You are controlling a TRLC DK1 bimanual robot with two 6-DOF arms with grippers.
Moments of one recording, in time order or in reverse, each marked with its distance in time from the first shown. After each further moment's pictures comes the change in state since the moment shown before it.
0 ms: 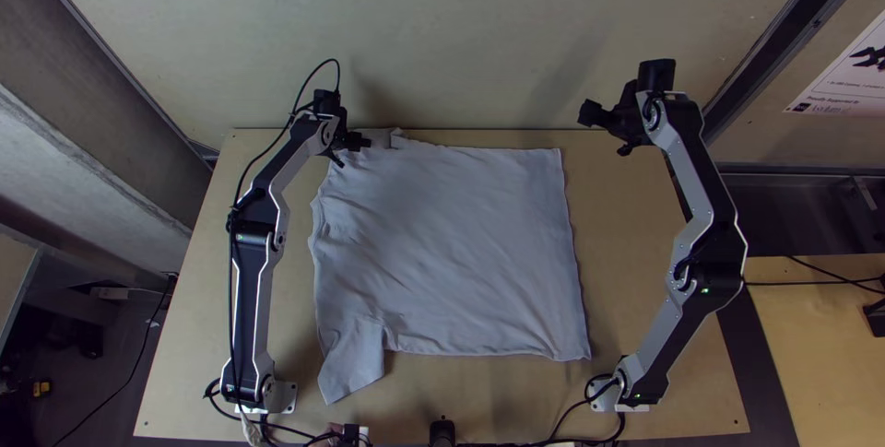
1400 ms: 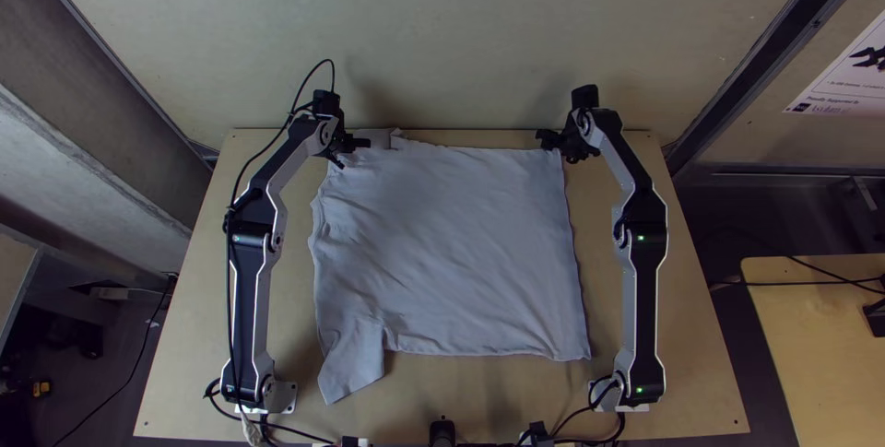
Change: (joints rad) left arm -0.003 -0.041 -0.041 -0.047 0.019 -0.108; right arm 0.092 0.536 0.375 -0.060 0.068 0.007
